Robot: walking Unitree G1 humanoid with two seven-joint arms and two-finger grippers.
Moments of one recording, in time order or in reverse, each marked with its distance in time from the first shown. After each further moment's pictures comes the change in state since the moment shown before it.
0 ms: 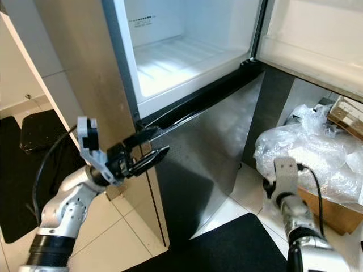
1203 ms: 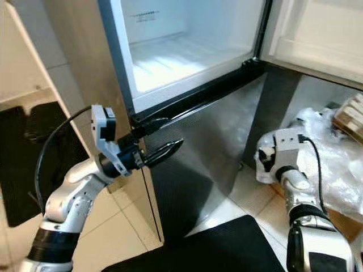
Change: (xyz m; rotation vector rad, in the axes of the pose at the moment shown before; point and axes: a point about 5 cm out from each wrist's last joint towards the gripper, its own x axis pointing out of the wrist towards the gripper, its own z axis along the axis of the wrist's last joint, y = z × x) left arm 0.023 -0.008 -0.002 0.044 0.080 0.046; right arm 0.012 0.009 0.045 -0.038 -0.134 0.118
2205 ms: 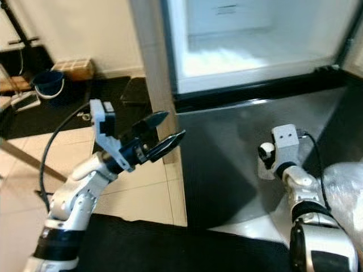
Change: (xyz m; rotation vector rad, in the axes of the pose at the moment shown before) left arm -0.004 0.008 0.011 0.022 -0.031 0.045; right arm 0.007 0.003 0.019 -0.060 -0.049 0.032
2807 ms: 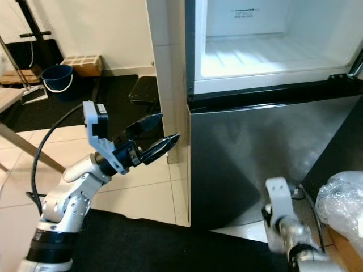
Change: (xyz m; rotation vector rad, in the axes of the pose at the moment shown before) left arm 0.001 -0.005 0.002 -0.009 -0.010 -0.041; right arm -0.090 0.033 -0.161 0.016 0.686 -0.062
